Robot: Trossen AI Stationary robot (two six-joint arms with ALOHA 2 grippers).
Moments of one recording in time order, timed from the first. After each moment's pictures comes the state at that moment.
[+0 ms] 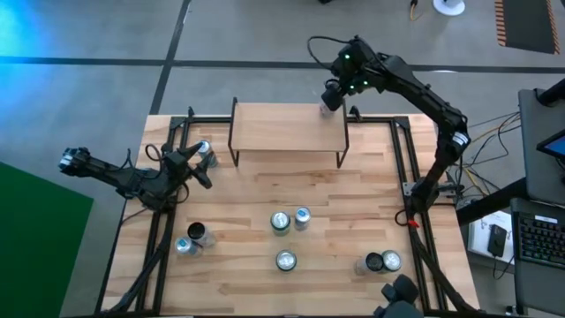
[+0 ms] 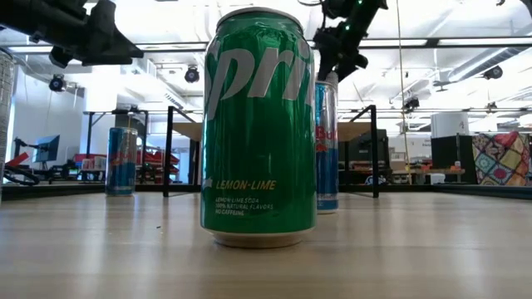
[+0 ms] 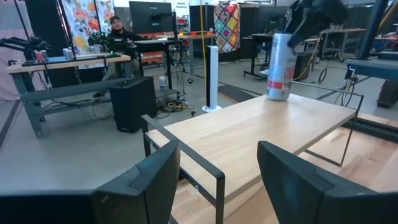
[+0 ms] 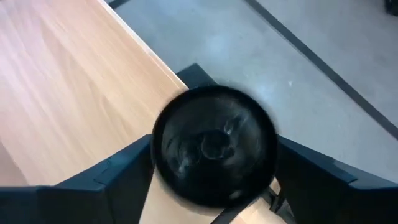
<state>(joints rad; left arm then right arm) -0.33 0.47 0.36 -0.02 -1.24 -0.12 -0.74 1.71 1.90 -1.06 0.01 -0.04</state>
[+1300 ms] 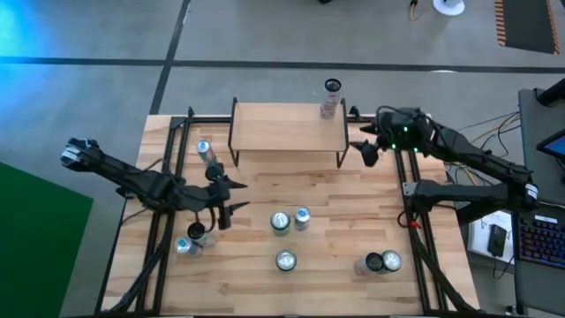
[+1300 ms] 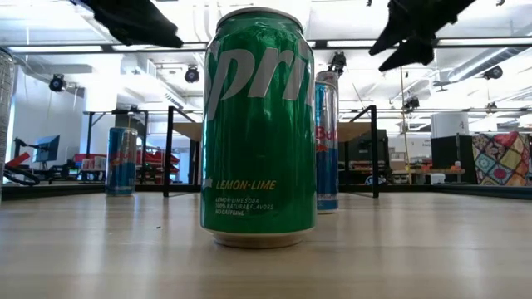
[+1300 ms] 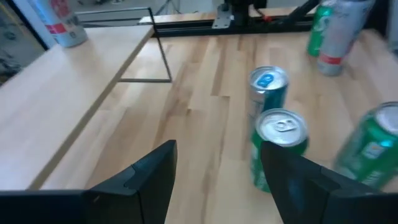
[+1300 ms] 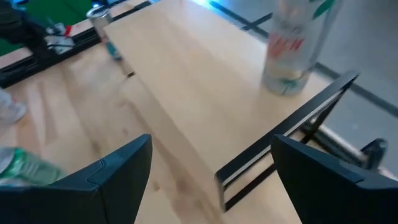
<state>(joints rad) -0.37 1.01 0.74 -0.27 -0.57 -0.17 -0.48 0.85 0.93 -0.62 -0.01 0.18</state>
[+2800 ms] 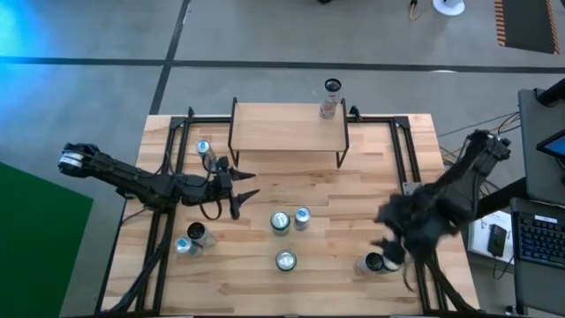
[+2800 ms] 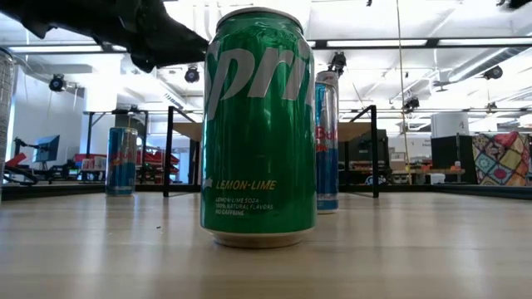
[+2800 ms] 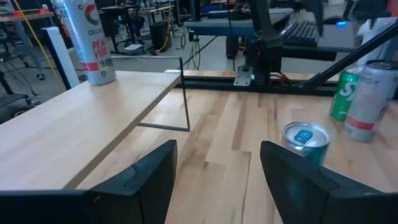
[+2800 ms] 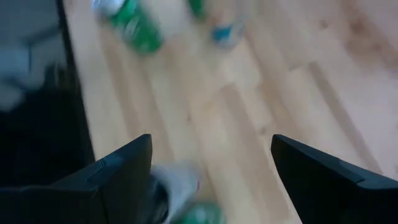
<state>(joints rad) -0.22 1.04 0.48 0.38 -0.51 -0.04 0.82 1.17 1.19 -1.13 0.37 1.10</state>
